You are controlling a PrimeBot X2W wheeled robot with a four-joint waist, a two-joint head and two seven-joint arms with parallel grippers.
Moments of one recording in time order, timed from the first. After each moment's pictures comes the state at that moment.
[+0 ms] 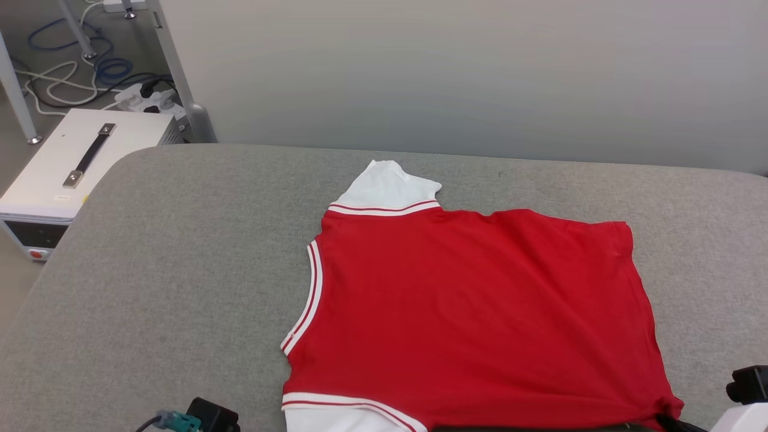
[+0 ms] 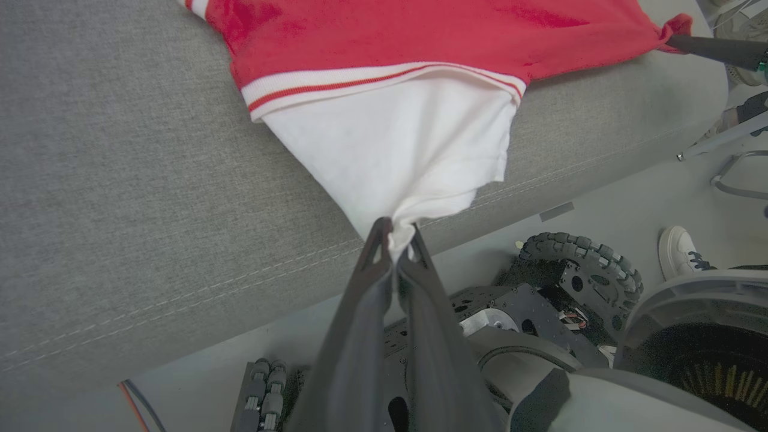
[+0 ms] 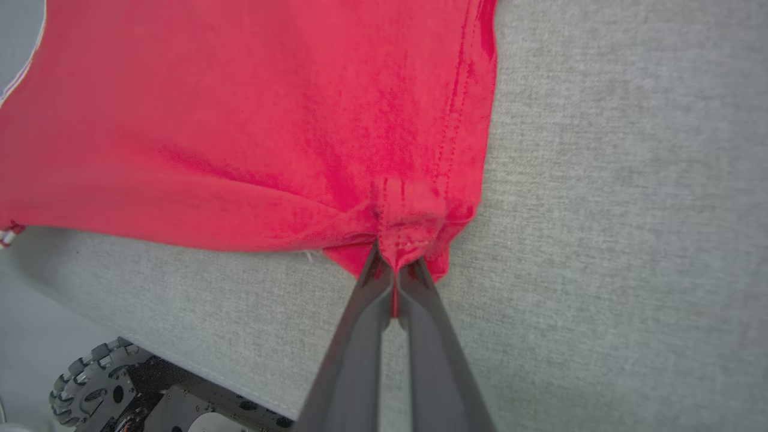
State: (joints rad) left arm 0.11 0.77 -0.67 -0.19 -0.98 -0.02 0.34; right arm -0.01 -0.71 0.53 0.36 1.05 0.14 0.18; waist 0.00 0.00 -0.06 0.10
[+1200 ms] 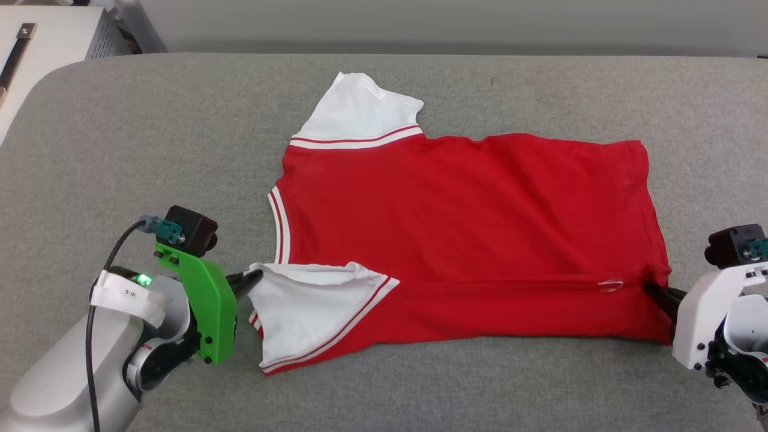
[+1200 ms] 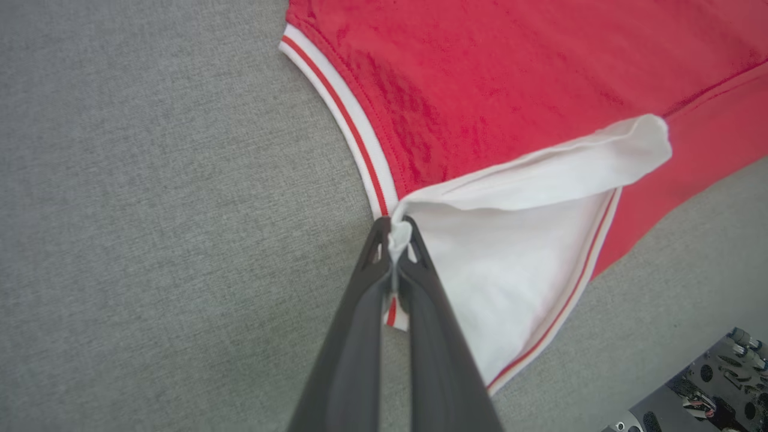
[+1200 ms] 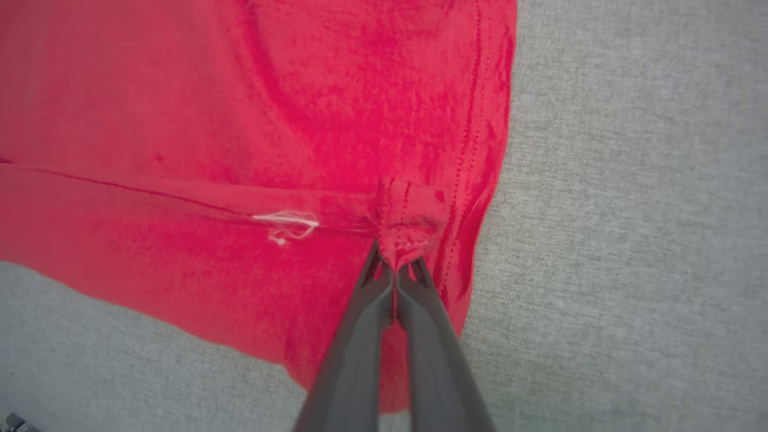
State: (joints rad) left arm -0.45 0.66 -0.66 0.19 -0.90 -0.12 0.42; right arm -0.23 -0.53 0.22 0.19 0.67 0.13 0.52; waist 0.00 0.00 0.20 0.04
